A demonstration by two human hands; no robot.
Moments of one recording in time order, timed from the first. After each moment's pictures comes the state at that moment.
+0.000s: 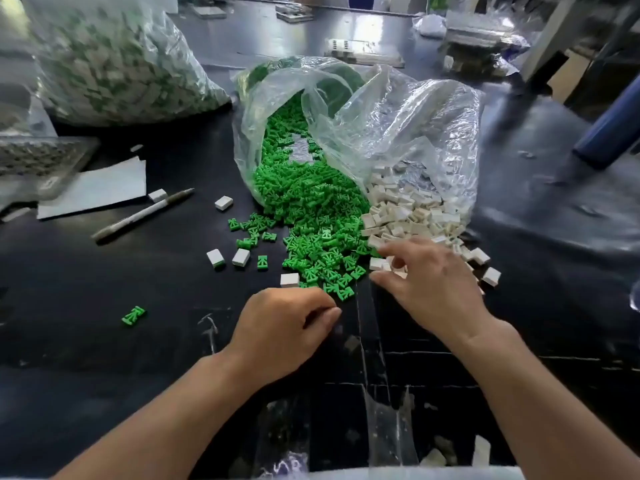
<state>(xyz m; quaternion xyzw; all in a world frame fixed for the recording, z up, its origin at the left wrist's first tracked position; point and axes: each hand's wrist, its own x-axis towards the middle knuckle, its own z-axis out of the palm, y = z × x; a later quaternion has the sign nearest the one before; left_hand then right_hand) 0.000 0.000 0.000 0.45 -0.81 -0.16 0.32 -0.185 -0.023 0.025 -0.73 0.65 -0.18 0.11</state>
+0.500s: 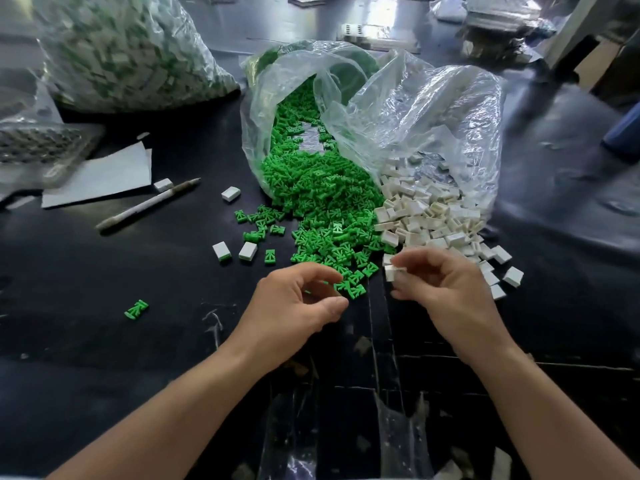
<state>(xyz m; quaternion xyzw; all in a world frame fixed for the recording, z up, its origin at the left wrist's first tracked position) 0.000 -0.009 -0.001 0.53 -0.59 -0.48 0.37 -0.190 -0.017 0.004 -0.56 0.54 -0.46 0.42</state>
